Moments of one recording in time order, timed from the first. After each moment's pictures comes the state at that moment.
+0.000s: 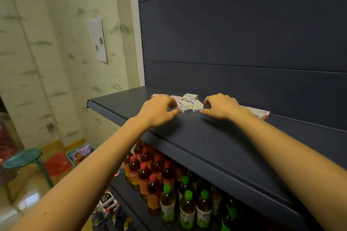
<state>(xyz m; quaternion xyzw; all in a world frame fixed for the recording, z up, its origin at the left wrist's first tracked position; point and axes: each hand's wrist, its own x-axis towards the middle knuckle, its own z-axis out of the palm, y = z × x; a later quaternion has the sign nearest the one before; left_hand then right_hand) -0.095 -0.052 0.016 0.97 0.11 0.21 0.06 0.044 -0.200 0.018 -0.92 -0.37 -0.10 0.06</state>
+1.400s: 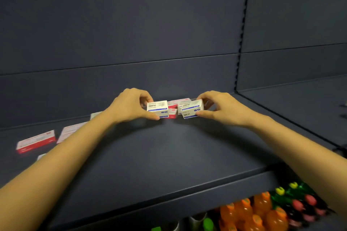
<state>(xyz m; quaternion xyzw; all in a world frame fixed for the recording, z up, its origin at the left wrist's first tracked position) 0.090 -0.031 0.023 0.92 -0.31 0.10 0.23 -0.001 -0.276 0.007 -0.95 -0.09 -0.17 0.23</state>
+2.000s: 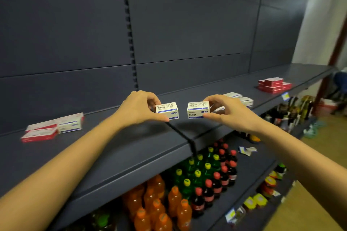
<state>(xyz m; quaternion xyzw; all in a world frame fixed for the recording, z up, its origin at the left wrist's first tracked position) -0.022 -0.314 0.026 0.83 -0.46 0.05 0.31 -0.194 -0.505 0.014 -0.93 0.07 -0.25 0.28</state>
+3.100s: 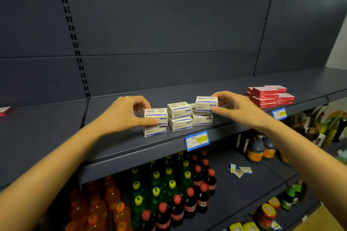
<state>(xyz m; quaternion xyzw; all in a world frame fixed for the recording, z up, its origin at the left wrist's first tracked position) -0.065 -0.519 -0.001 0.87 -0.39 0.06 0.30 -0.191 -0.796 -0.004 -0.93 0.01 -0.22 0.31</state>
